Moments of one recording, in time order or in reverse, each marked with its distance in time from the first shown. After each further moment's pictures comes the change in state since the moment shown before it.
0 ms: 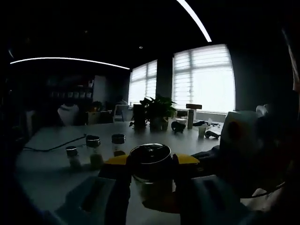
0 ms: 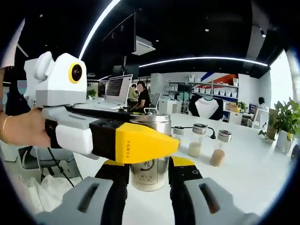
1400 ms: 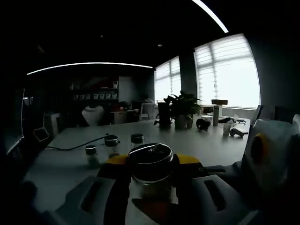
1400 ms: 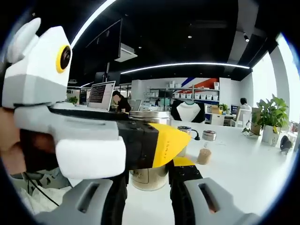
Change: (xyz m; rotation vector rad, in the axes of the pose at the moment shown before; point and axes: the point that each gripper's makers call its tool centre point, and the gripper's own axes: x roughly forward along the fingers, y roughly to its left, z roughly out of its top) left arm 0.011 0.001 0.002 0.041 0.018 0.298; right arm -0.002 -0.013 0.002 0.037 -0.047 -0.223
